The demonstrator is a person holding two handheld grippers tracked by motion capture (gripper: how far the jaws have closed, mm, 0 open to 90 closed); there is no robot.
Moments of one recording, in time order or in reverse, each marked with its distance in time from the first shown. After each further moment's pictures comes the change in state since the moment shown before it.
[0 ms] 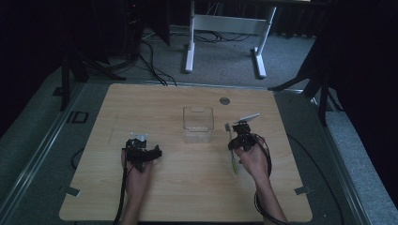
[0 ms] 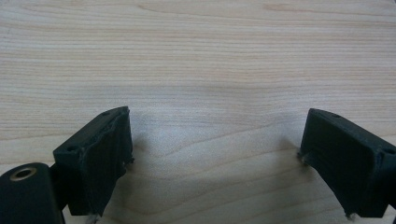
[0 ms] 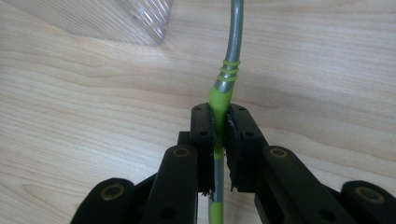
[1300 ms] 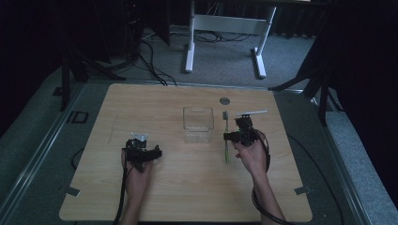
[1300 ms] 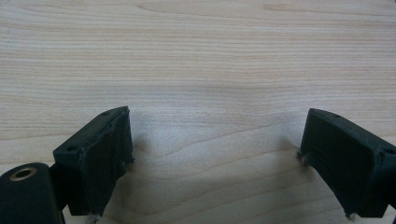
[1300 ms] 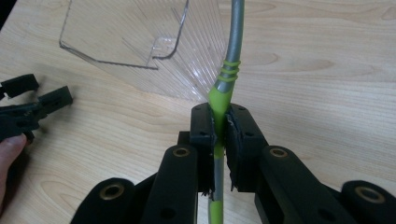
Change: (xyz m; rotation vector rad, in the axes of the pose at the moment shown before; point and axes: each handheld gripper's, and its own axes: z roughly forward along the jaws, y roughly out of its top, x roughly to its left) left arm 0.000 0.000 0.000 0.000 0.000 -0.001; right arm 0.005 0.006 -0.023 -0.201 0.154 -0.002
